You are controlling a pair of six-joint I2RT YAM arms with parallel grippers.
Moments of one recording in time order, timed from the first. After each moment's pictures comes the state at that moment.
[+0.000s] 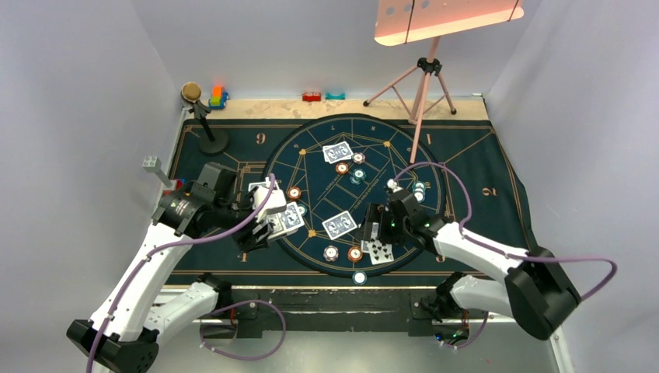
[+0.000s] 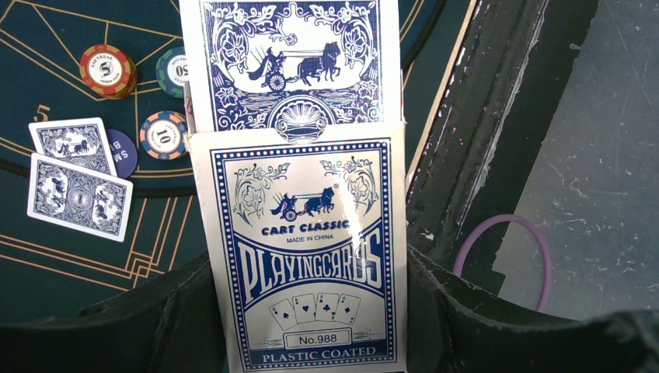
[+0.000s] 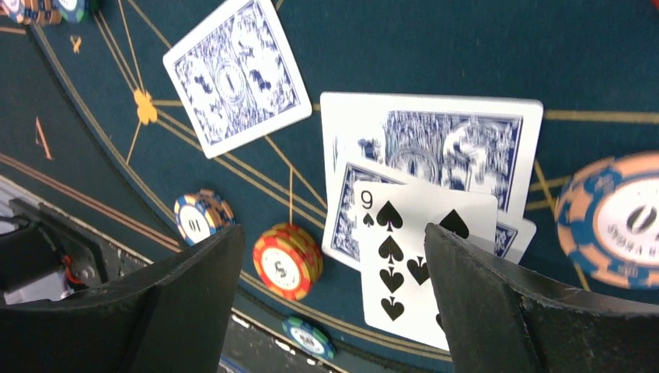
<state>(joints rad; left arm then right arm) -0.41 0.90 1.05 -1.19 0.53 0.64 0.64 1.19 0.51 -0.21 -0.12 0.75</state>
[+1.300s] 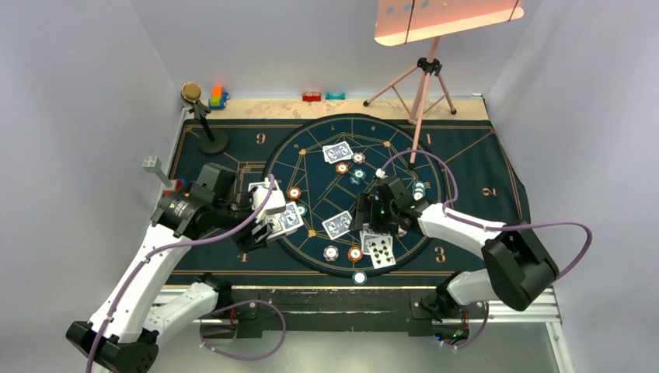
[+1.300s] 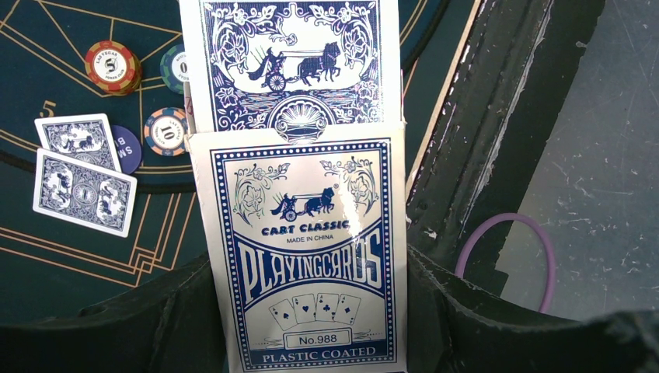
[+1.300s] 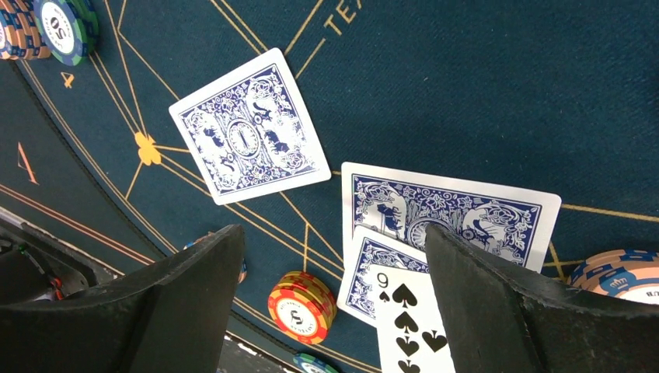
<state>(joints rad) -0.41 0.90 1.05 -1.19 0.52 0.64 0.63 1.37 0.67 -0.26 -0.13 0.70</state>
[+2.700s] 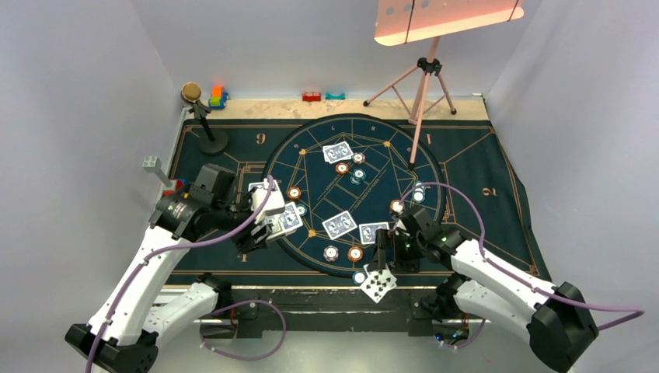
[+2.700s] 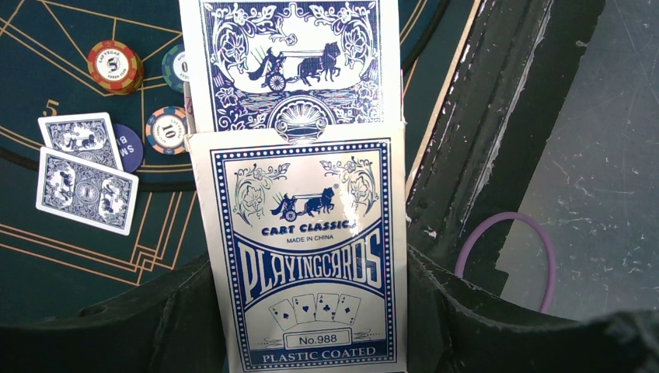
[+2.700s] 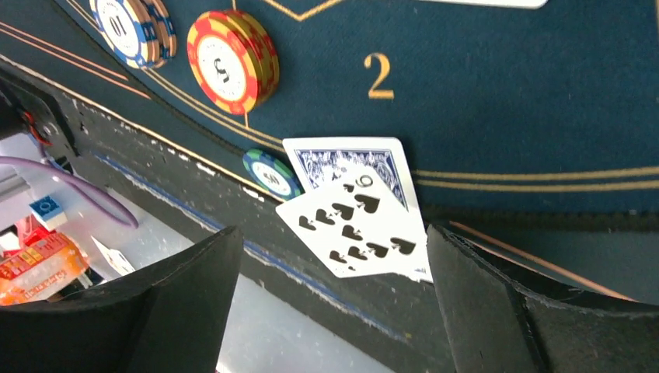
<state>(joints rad) -0.41 0.88 1.05 -1.20 0.52 0.64 0.64 0.89 0.40 -0.54 -0.34 0.73</state>
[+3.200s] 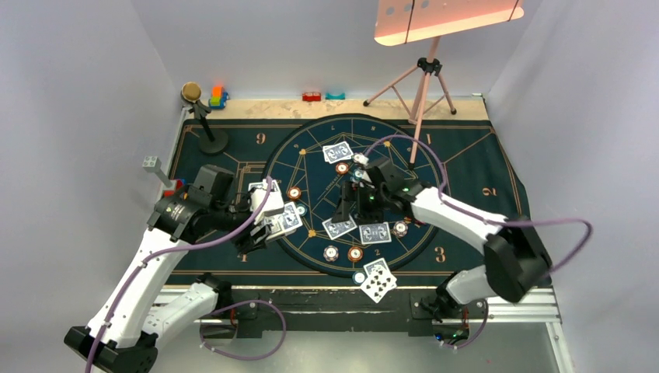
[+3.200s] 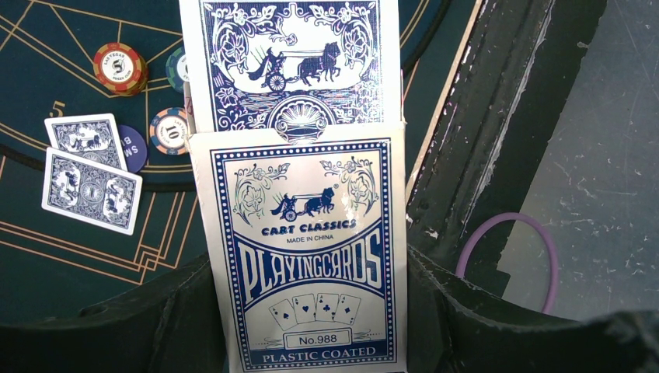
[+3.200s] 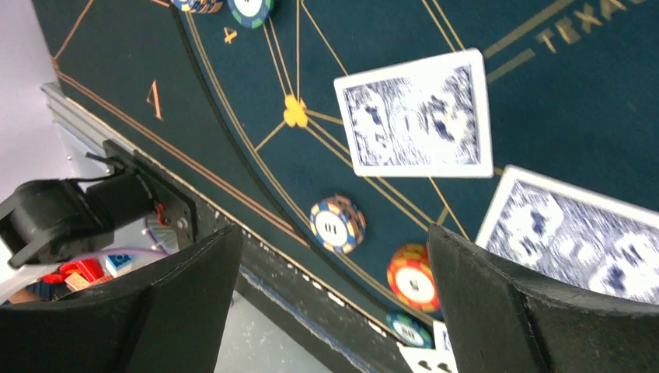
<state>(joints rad) -0.41 0.87 1.05 -1.20 0.52 0.64 0.65 1.38 0.88 -0.41 -0.32 0.70</state>
